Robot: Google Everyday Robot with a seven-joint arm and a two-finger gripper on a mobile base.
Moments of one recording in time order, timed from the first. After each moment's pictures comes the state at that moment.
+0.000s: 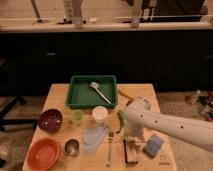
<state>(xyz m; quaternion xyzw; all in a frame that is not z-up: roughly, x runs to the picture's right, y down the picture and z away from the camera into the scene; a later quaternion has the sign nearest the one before) 0.139 0.275 0.773 -0.29 -0.26 -0.62 0.68</state>
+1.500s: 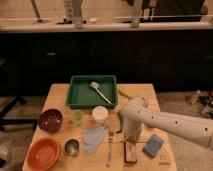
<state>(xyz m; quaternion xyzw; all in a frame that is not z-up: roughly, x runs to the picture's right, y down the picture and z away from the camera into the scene) 0.137 0.275 0.783 -0.31 -0.27 -0.60 0.68</state>
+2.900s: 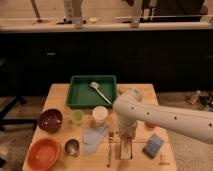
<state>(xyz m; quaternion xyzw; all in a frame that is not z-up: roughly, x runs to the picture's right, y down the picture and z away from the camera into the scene) 0.101 0.232 0.724 -0.32 -0.22 -0.60 0.70</state>
